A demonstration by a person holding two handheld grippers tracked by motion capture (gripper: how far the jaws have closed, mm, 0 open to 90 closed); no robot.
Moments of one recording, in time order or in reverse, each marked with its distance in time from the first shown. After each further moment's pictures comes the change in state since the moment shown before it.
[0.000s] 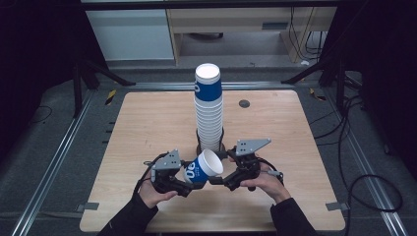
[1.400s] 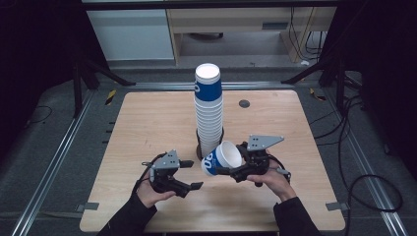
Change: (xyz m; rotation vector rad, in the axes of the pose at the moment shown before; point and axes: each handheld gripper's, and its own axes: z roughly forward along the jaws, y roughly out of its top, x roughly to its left) left arm 0.011 -0.010 -0.007 0.029 0.069 -0.052; right arm -0.005 0.007 -0.030 -0.061 -0.118 -0.016
